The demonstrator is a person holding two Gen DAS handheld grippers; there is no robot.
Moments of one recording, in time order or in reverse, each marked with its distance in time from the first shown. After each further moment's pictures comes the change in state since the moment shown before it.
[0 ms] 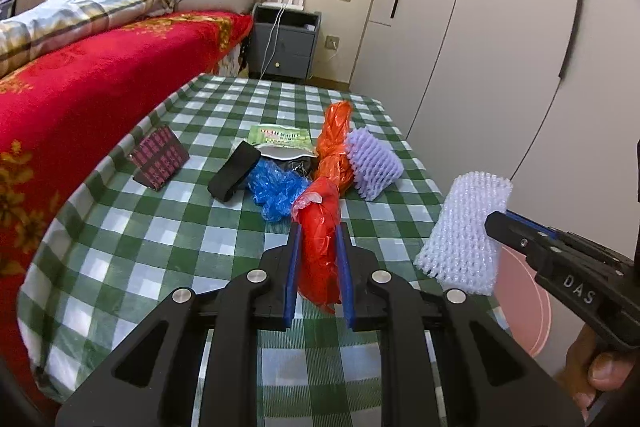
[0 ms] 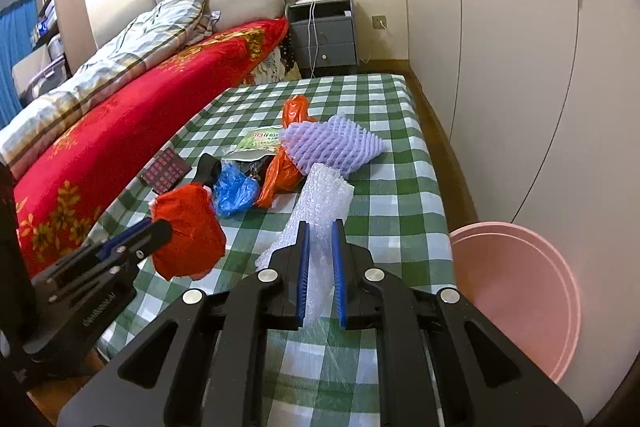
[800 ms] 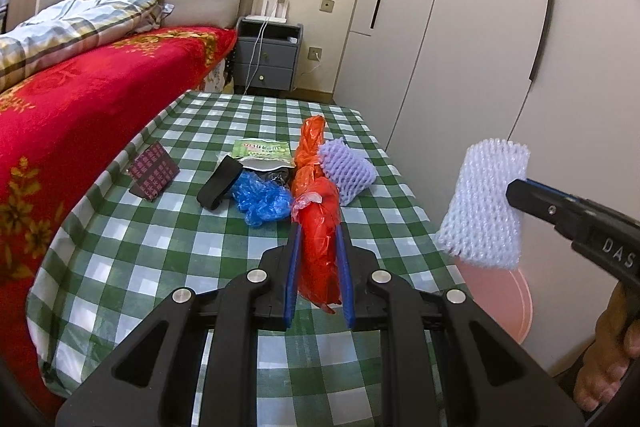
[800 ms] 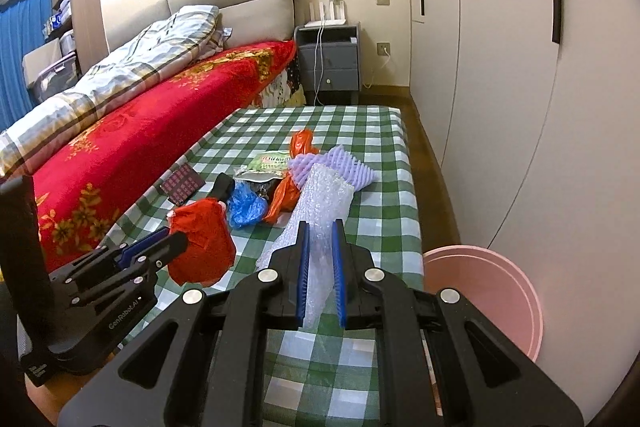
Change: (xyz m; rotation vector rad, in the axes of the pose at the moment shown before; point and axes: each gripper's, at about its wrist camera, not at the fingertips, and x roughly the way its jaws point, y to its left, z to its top) left arm -0.026 -0.014 -0.001 0.033 -0.035 -0.046; right arm -0.062 0.000 0.015 -0.063 -0.068 -0.007
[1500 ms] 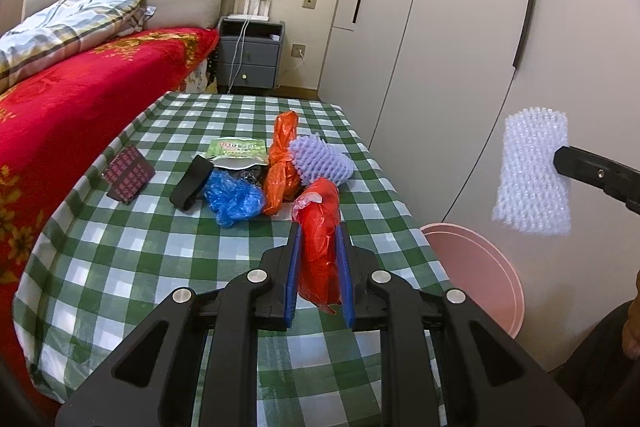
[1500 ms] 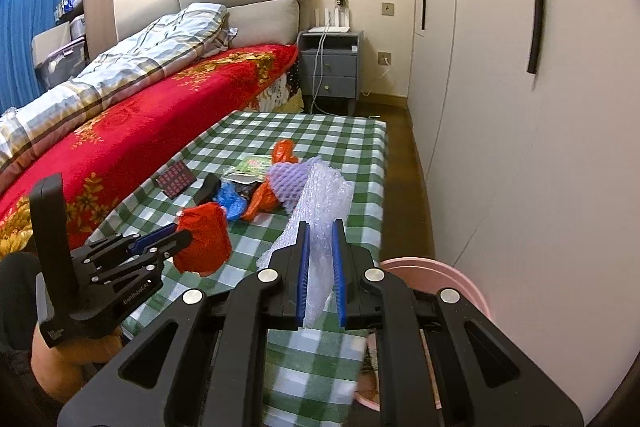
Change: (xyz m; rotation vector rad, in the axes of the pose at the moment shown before) left arm 0.010 -0.024 -0.003 0.039 0.012 -0.038; right arm -0.042 -0.041 0.013 -0.073 -0.009 -0.020
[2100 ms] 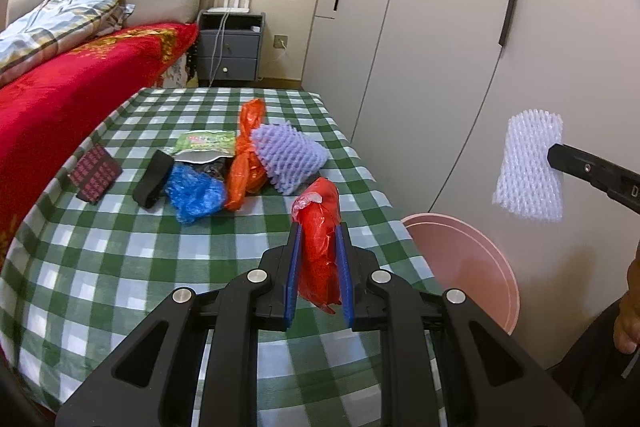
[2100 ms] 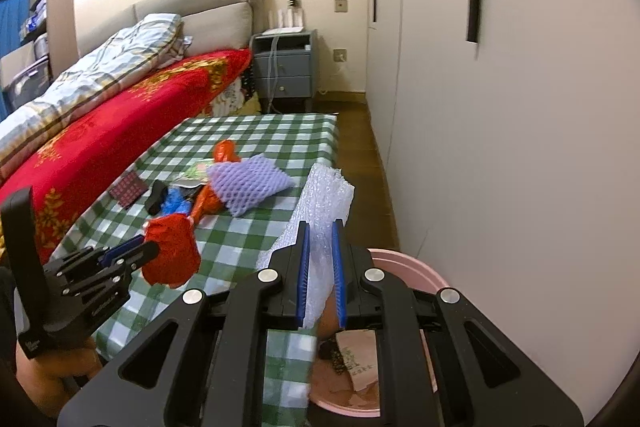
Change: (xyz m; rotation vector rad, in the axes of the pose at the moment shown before) left arm 0.026 -0.031 -0.005 0.033 0.032 -0.038; right arm 0.012 -0.047 -0.015 0.089 -0.010 -0.133
